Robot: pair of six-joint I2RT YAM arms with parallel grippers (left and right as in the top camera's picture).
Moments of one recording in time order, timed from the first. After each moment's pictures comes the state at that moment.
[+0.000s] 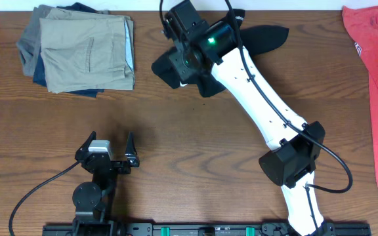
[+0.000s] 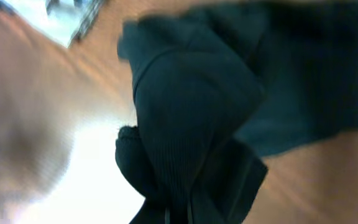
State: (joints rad) left arm -0.05 0.01 0.02 -0.11 0.02 -0.09; right arm 0.64 2.21 2.34 -1.27 0.05 0.09
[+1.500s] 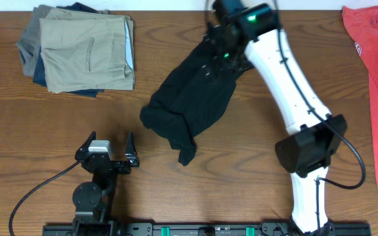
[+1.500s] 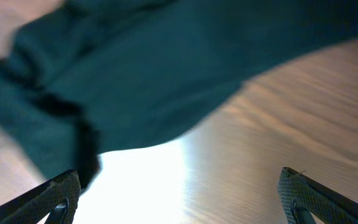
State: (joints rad) left arm -0.05 0.01 0.02 -0.11 0.02 -0.09; right arm 0.41 2.21 2.34 -1.50 -0.07 0.04
